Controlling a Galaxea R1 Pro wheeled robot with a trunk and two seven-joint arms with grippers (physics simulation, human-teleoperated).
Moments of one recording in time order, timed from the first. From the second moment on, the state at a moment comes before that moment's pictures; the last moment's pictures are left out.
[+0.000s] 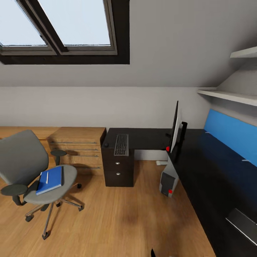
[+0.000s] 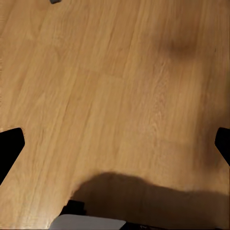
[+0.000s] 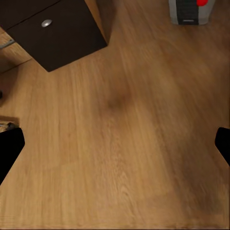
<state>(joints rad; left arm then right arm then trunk) 0.16 0.06 -0.26 -1.15 0.42 0.18 0.31 -0.28 0.11 0.35 -0.12 -0.74 -0.63 0.17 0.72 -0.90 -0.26</state>
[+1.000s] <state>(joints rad) 0.16 0.06 -0.25 -1.10 0.42 0.18 0.31 -0.28 0.11 0.38 -0.12 -0.71 -0.63 0.16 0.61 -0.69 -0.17</state>
